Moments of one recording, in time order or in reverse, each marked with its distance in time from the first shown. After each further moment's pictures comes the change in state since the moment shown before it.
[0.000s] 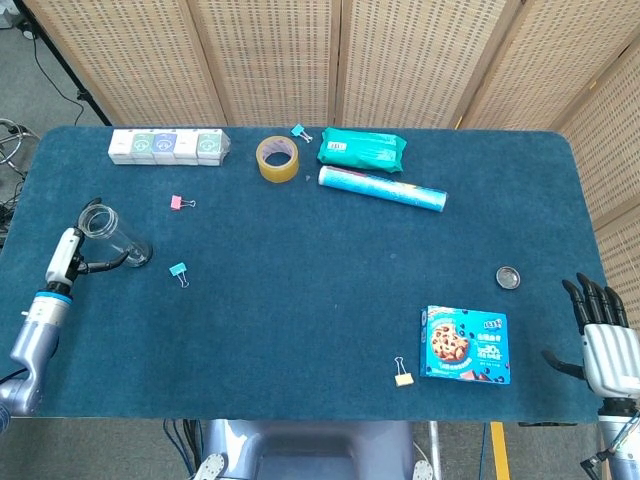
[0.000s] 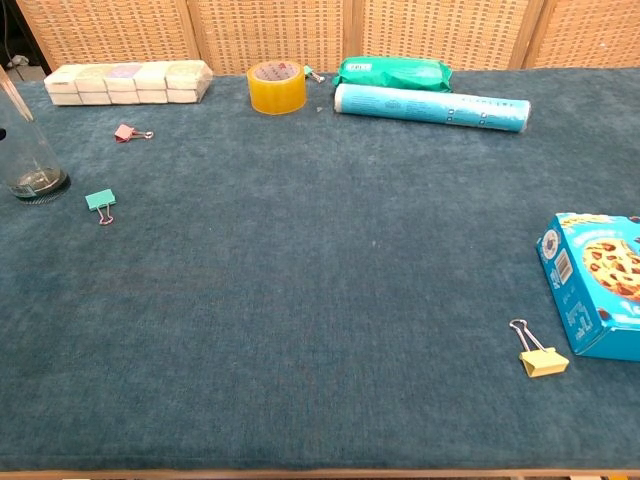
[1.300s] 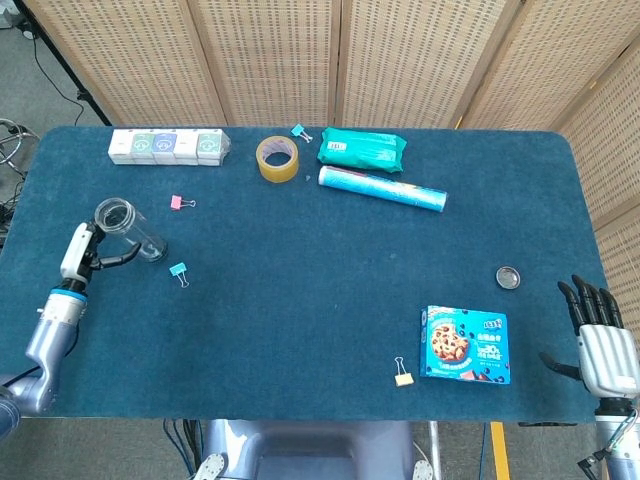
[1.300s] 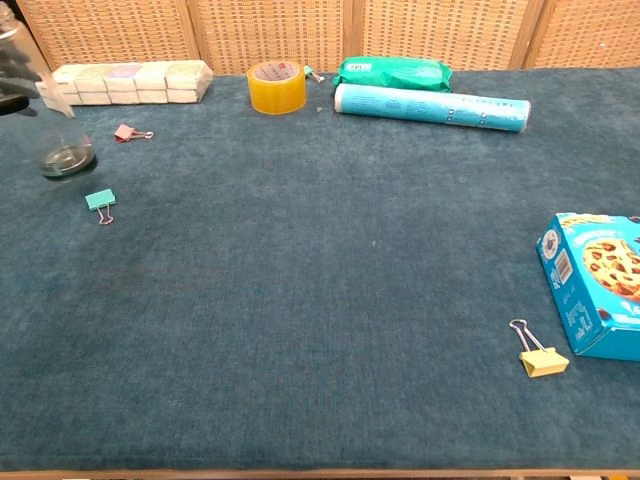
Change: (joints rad) left arm -0.023 0.017 -0.030 -0.131 0.017 0.078 -0.079; right arm 0.005 -0.005 -0.005 0.001 0.008 -0.019 -0.009
